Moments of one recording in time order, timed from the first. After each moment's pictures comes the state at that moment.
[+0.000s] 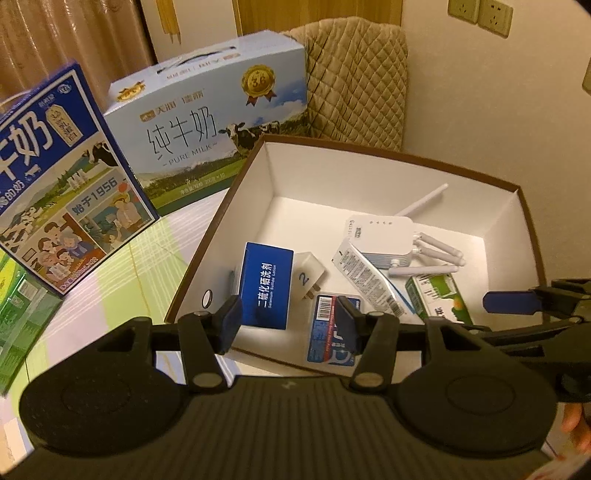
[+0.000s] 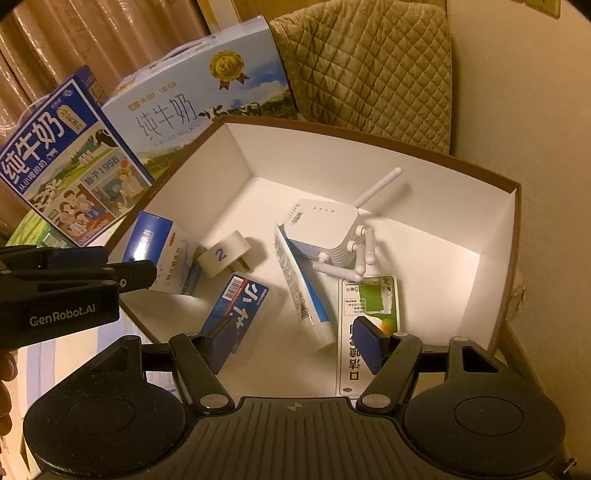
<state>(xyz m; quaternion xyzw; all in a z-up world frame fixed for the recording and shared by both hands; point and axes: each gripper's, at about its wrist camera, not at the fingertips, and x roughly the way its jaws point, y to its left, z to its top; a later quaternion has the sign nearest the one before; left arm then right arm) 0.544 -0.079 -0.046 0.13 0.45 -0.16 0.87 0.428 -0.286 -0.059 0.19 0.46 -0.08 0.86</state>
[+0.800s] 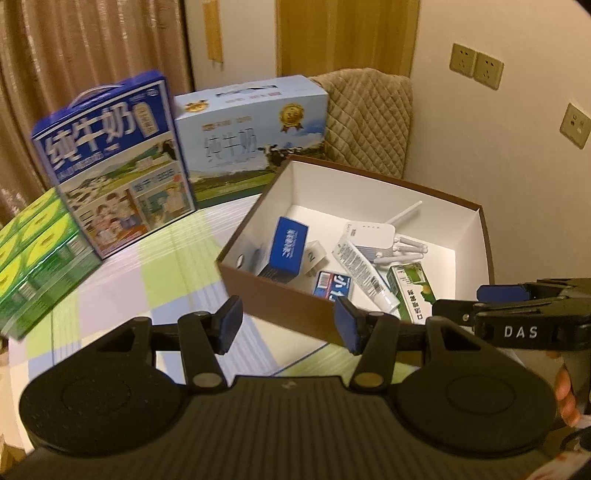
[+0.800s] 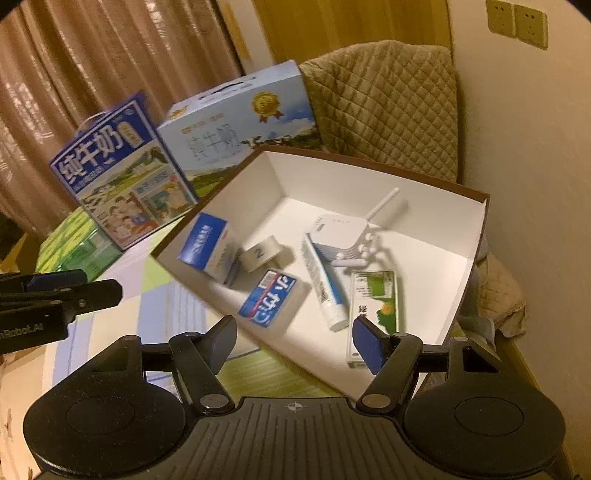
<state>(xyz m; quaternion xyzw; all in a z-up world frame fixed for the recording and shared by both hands) 0.435 -0.019 0.008 0.07 0.40 -0.14 0.90 0.355 -0.260 -0.014 0.18 0.41 -0.05 0.89</state>
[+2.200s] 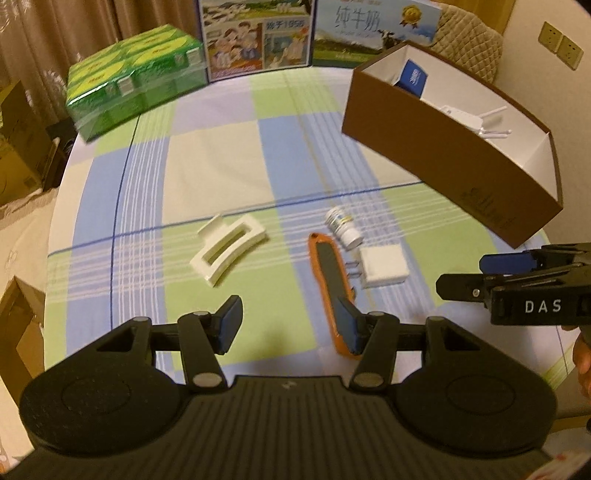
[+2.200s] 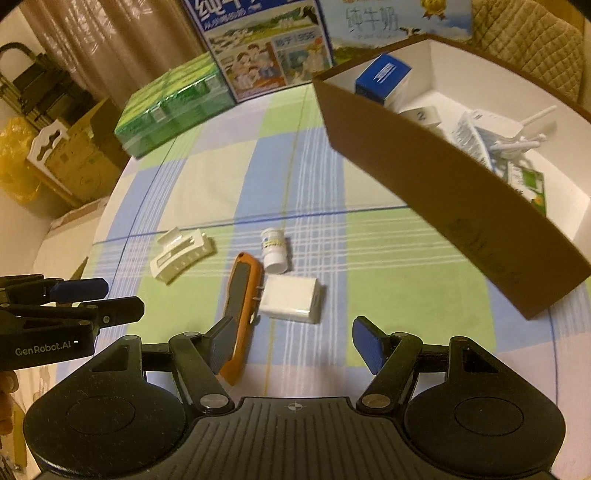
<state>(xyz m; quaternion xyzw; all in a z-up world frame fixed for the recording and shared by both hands) 0.302 0.114 -0.075 0.00 0.51 -0.02 0.86 0.310 -0.116 -0.088 0.10 0.51 0.11 0.84</state>
